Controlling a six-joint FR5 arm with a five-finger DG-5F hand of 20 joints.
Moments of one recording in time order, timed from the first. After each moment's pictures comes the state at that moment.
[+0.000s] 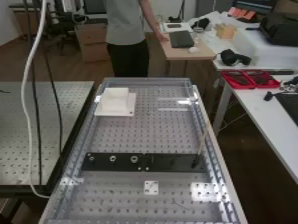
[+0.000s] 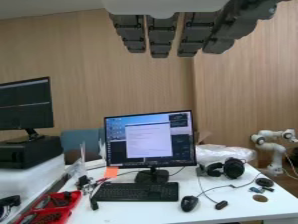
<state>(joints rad) 1.59 -1.56 -1.58 -3.12 -1.55 -0.70</state>
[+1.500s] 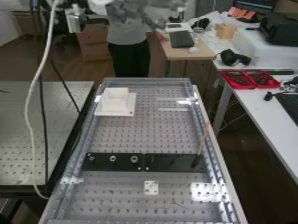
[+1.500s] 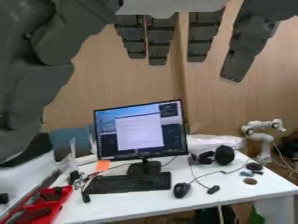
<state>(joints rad) 1.59 -1.58 -1.68 -3.02 -1.50 -0.67</state>
